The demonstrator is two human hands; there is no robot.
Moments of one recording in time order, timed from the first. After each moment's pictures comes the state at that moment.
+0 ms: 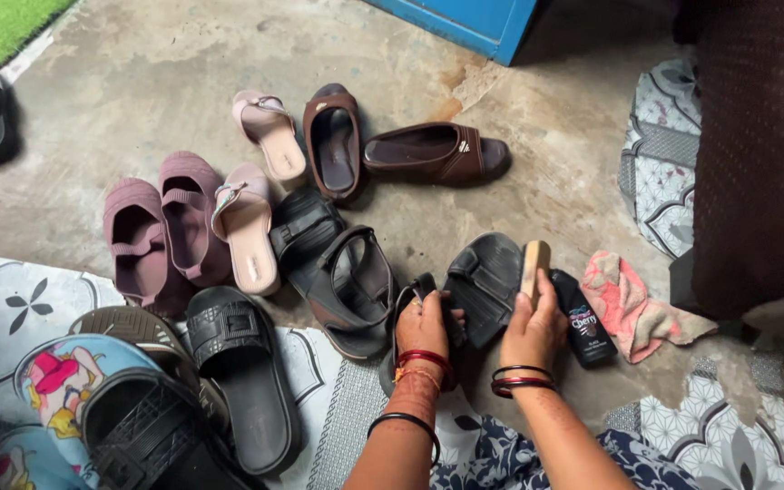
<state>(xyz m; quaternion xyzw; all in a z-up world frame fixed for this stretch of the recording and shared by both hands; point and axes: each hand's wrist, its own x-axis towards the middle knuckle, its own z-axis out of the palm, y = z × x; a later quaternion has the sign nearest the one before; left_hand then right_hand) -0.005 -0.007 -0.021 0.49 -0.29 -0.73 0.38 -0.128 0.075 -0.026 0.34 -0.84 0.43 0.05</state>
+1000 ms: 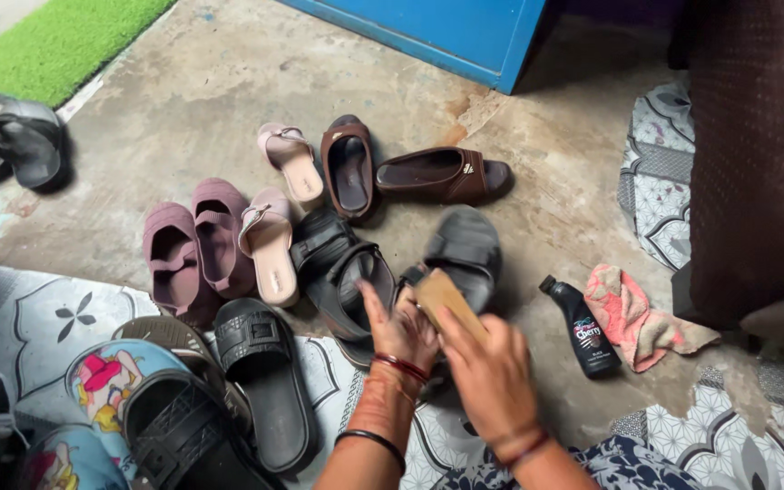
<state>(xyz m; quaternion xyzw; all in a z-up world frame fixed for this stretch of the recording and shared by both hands) 0.047 -0.022 0.048 0.13 -0.08 -0.91 0.39 -0.032 0.101 0.115 0.62 -0.74 0.27 0.05</state>
